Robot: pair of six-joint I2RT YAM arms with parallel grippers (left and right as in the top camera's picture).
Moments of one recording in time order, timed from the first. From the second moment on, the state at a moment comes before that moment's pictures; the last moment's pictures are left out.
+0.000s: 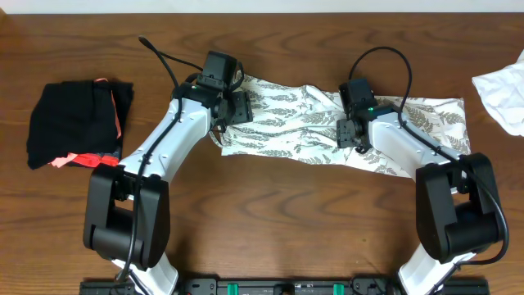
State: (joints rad) left arm -0.31 1.83 1.32 -0.63 0.07 -0.43; right arm 0.28 1.86 1.12 -0.58 0.29 0.26
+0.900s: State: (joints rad) left arm -0.31 1.83 1.32 -0.64 0.07 -0.43; right arm 0.28 1.90 1.13 -0.59 0.30 0.28
